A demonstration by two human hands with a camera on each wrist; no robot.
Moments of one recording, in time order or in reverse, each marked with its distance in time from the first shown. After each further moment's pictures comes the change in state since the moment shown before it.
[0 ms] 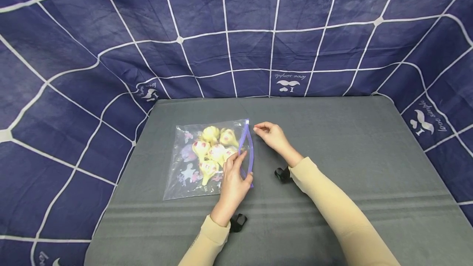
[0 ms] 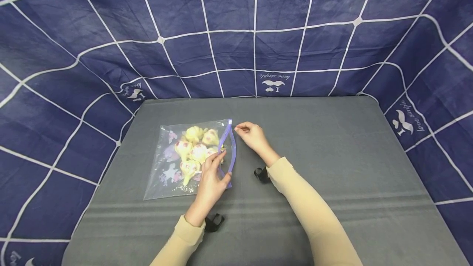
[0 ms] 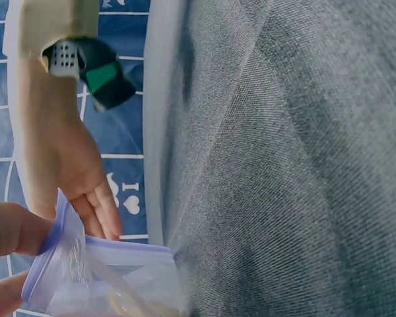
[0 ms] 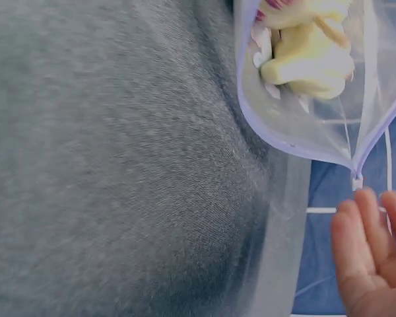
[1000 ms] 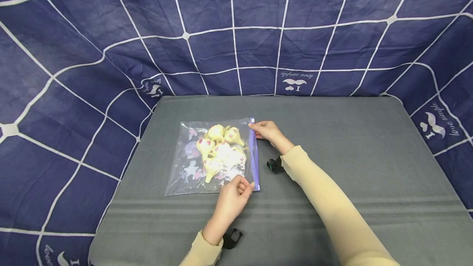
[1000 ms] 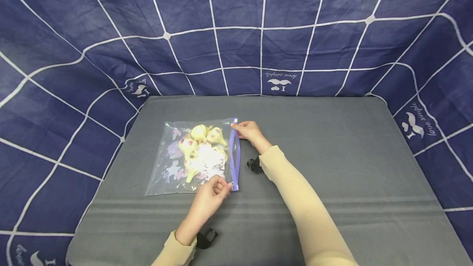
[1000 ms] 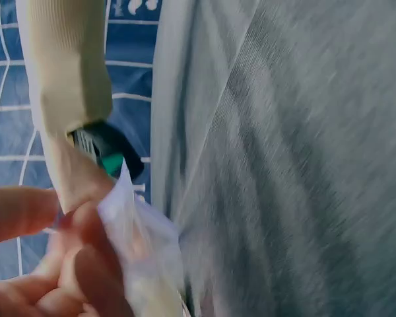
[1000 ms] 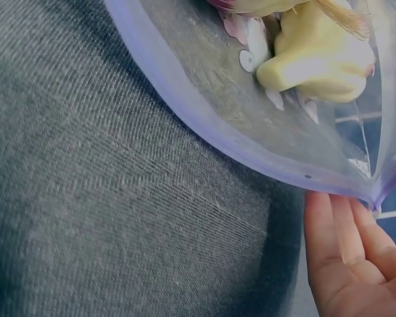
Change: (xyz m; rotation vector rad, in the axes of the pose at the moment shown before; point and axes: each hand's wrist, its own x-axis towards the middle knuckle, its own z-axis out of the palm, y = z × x) left_hand -0.030 -0.013 -0.020 -0.114 -0.174 -0.153; right_hand 0.036 -0.006 0.026 0.309 -0.183 0.386
